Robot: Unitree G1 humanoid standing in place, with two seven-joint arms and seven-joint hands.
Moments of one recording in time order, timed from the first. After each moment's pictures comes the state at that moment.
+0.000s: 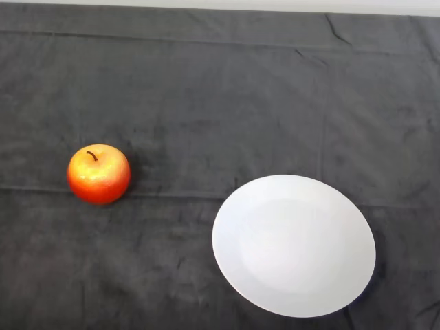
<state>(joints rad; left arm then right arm) -0.42 0.79 0.61 1.20 -0.52 -0.52 0.09 -0.75 -0.60 0.16 1.14 -0.37 0.05 -0.10</state>
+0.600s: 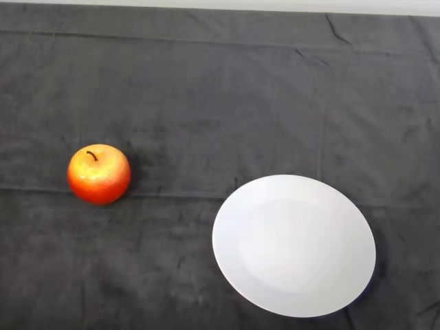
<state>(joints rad) -0.50 0.78 0.60 1.18 -0.45 -0.52 0.10 -0.75 -0.60 0.16 1.15 -0.37 0.05 -0.10</state>
